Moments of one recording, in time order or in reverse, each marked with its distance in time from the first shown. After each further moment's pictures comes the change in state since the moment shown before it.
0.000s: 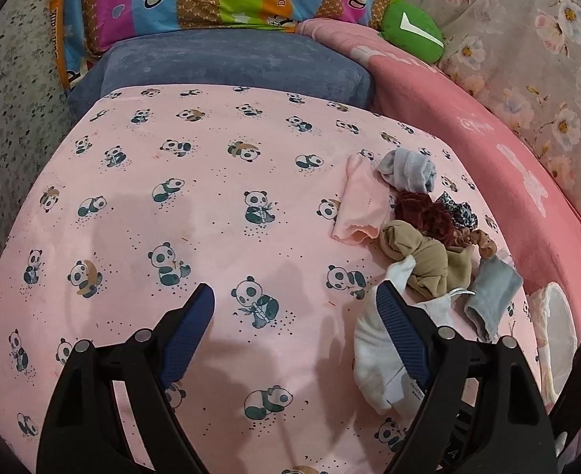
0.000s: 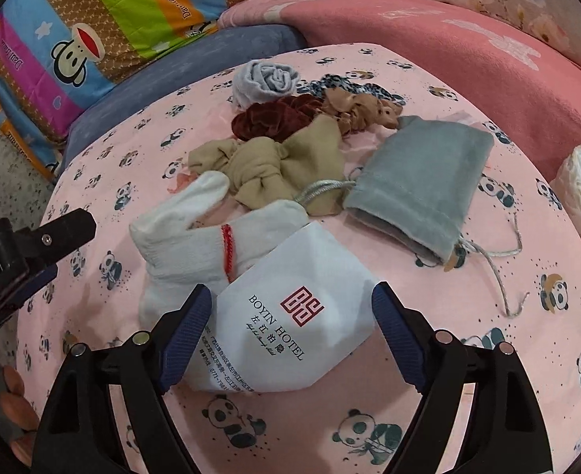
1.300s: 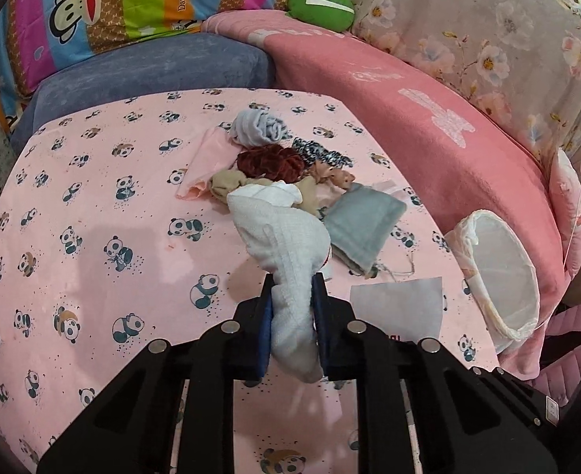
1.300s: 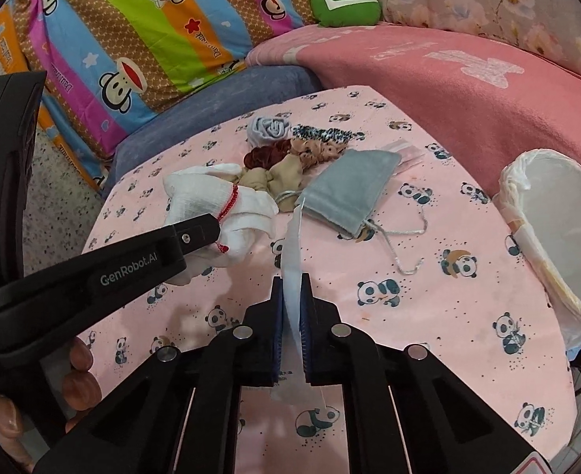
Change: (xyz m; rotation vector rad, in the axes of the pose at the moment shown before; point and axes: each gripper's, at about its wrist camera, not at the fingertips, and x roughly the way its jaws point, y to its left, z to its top) left arm -0.041 -0.114 -0.043 0.200 0.041 -0.140; right arm -0.113 -0.065 -0.037 -0.030 -0.125 0.148
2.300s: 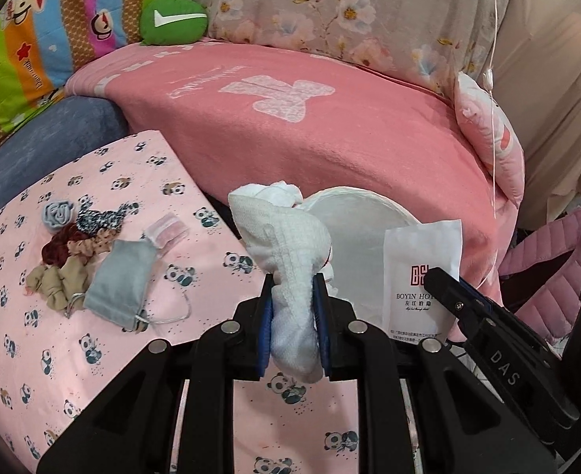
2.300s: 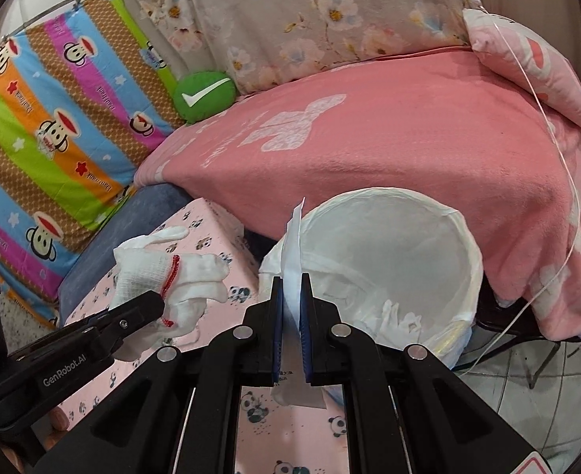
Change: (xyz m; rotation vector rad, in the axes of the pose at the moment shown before) left arm 0.022 -0.208 0.011 0.335 0.021 -0.195; right arm -0.106 -0.215 0.023 0.382 -0.257 -0.195
